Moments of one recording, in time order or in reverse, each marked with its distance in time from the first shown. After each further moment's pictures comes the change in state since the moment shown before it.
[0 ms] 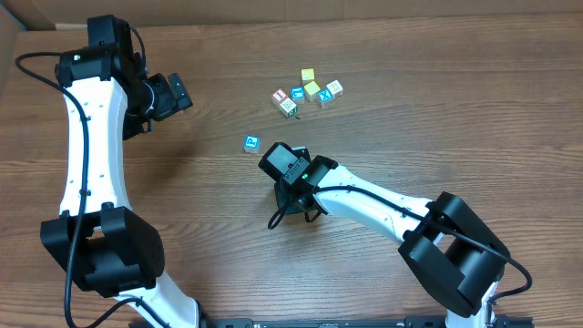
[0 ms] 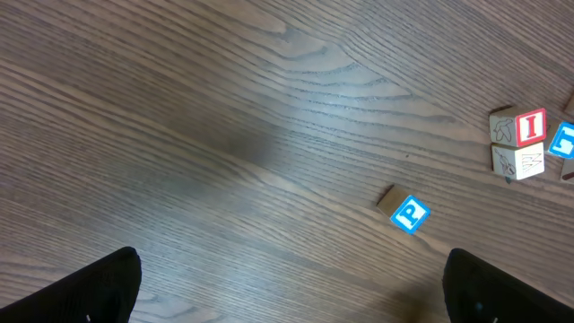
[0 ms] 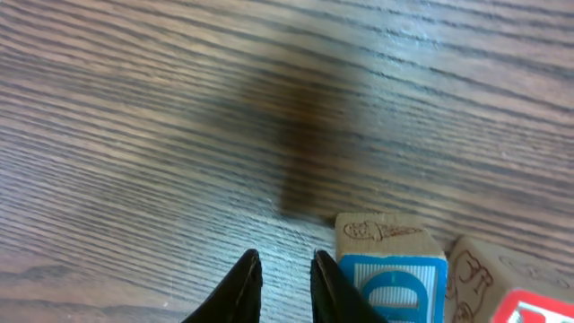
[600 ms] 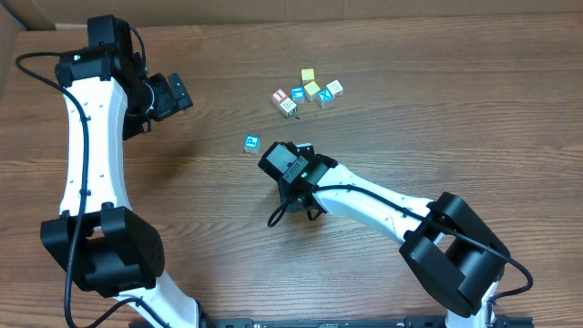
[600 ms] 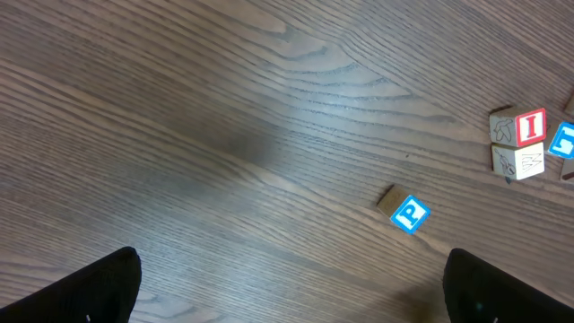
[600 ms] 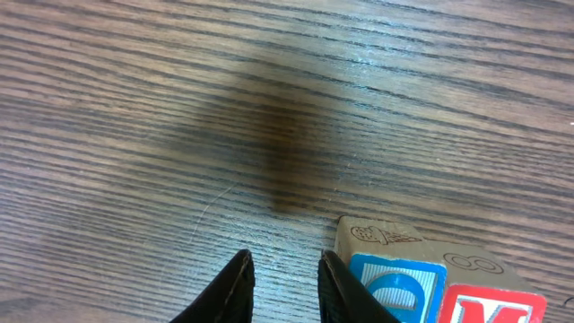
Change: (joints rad) left arm 0.000 0.000 0.000 0.000 0.000 0.000; right arm 0.000 0.000 0.017 -0.035 0.085 0.042
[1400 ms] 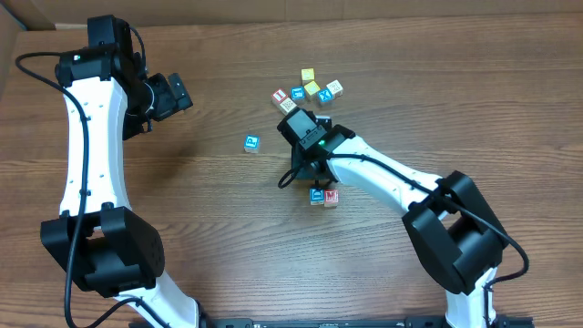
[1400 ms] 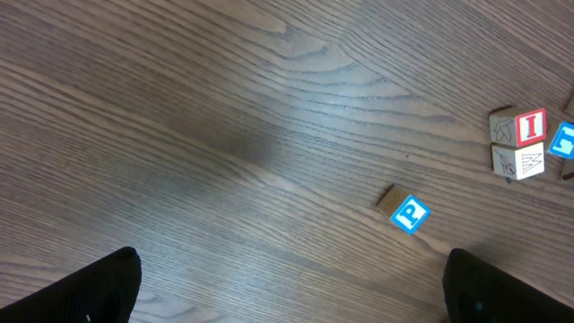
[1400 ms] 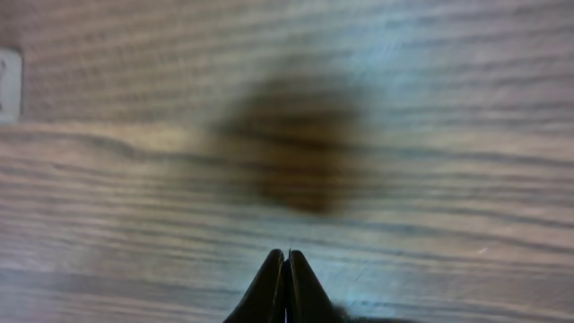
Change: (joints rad) left arm 0.000 0.000 0.000 0.000 0.000 0.000; right arm -0.148 0.066 0.088 0.038 -0.031 0.011
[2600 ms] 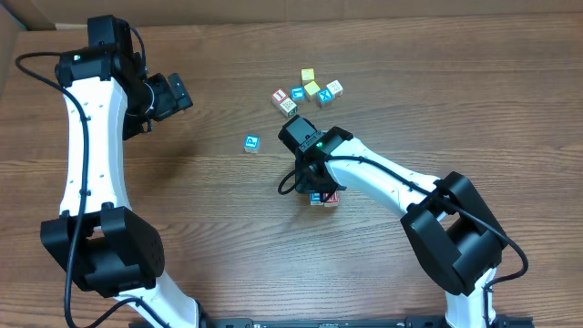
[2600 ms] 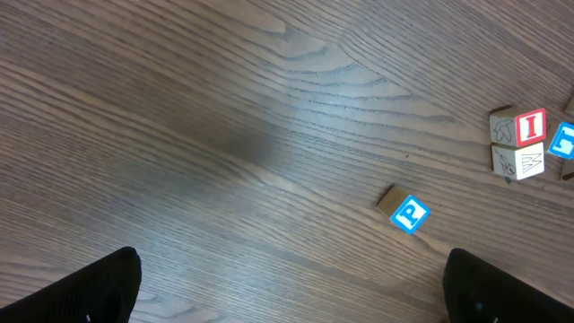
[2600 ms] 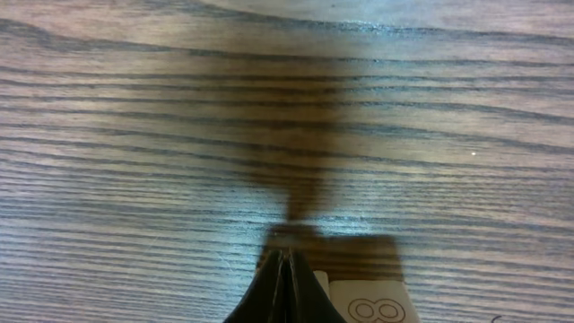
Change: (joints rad) left arm 0.000 0.000 0.000 0.000 0.000 0.000; right arm 0.007 0.000 0.000 -0.143 -0.060 0.000
